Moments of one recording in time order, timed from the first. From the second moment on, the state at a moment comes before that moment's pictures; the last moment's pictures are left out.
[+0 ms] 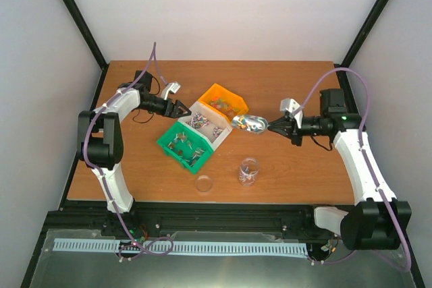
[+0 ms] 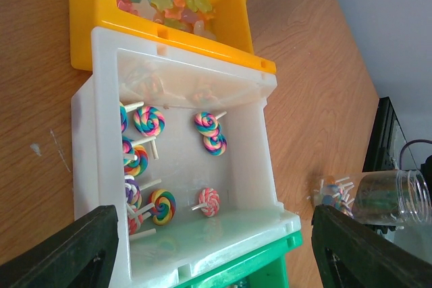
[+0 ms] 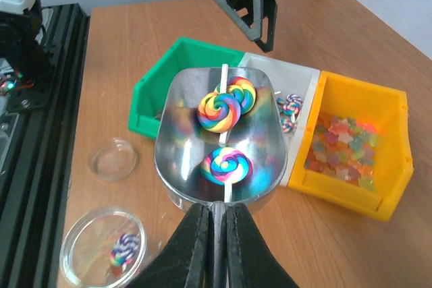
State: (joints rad) left arm -0.06 1.91 1.40 -0.76 0.95 0.27; right arm 0.04 1.21 1.05 -0.81 -1.07 -0.91
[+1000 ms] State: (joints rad) left arm -0.06 1.90 1.40 -0.76 0.95 0.27; right arm -0.18 0.95 0.98 -1.49 -0.93 -1.50
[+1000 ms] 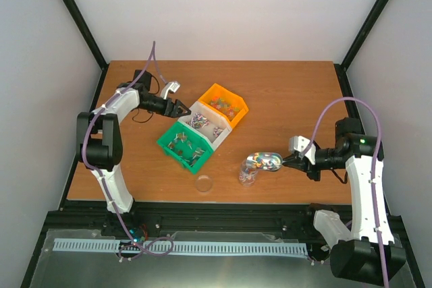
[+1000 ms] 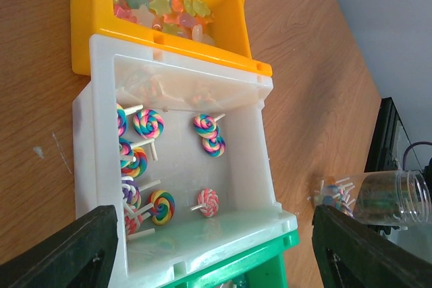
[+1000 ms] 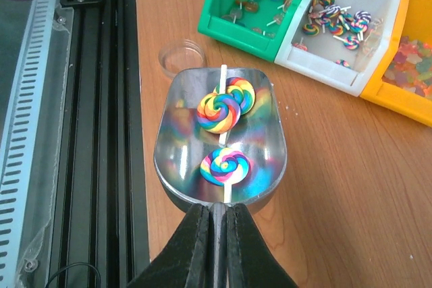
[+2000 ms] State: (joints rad) left arm -0.06 1.87 1.40 -0.72 0.95 0.27; right arm -0.10 1.01 1.03 -1.46 -0.73 -1.38
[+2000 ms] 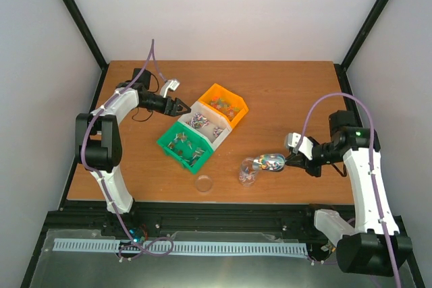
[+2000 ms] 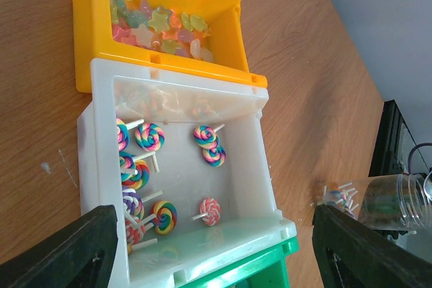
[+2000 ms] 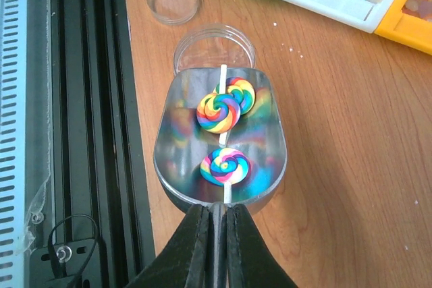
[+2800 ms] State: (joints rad) left arm -0.06 1.87 1.40 -0.72 0.95 0.27; right arm 0.15 1.03 1.13 -1.40 -0.54 -1.18
